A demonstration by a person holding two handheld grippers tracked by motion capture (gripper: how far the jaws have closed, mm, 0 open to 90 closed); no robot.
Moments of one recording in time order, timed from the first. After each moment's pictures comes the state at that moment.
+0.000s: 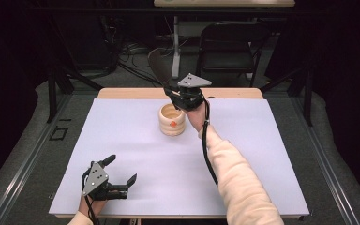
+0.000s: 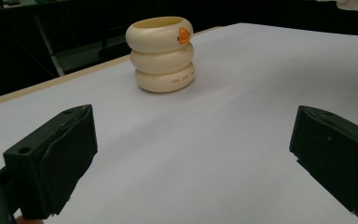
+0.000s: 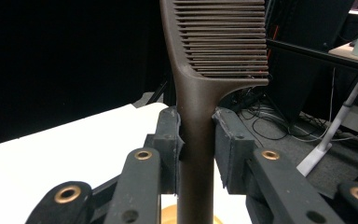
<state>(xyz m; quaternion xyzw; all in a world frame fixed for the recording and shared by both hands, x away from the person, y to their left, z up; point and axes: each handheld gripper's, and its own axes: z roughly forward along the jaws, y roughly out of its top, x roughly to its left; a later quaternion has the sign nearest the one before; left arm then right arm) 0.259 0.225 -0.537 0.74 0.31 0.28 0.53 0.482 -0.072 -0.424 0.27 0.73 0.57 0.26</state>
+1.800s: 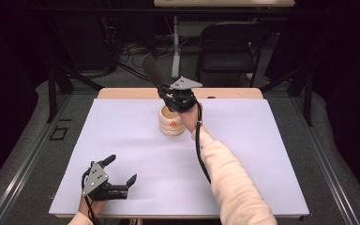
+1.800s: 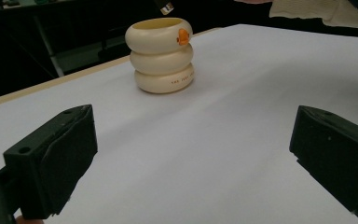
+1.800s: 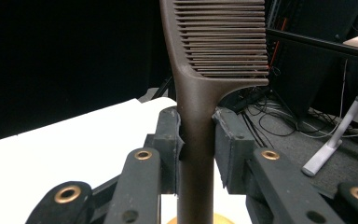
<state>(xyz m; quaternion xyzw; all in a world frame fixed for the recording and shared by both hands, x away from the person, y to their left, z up) 0.258 0.225 -0.537 0.74 0.31 0.28 0.53 0.492 -0.052 -0.442 0.27 0.74 0.56 0.25</state>
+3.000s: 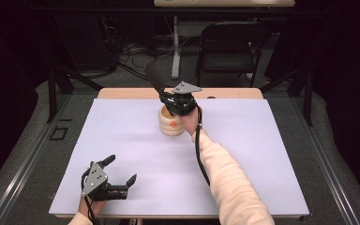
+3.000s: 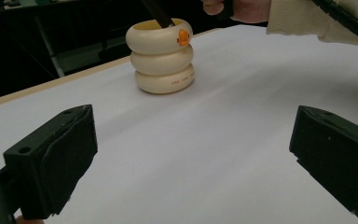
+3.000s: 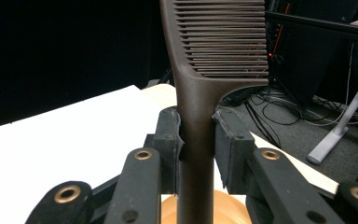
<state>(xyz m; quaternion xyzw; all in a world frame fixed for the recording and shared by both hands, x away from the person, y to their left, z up) 0.258 0.226 -0.536 0.74 0.31 0.28 0.53 0.499 -0.054 -0.467 0.28 0.74 0.56 0.24</state>
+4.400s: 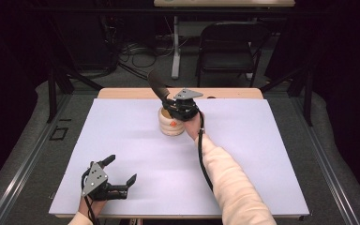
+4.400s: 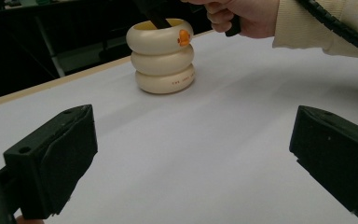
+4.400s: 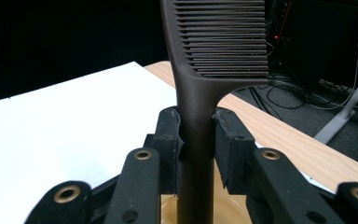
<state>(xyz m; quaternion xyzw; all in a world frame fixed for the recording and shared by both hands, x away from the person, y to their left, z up) 0.258 0.225 -0.537 0.73 0.31 0.28 0.54 0.498 -0.061 -0.491 0.29 0.76 0.54 0.22</state>
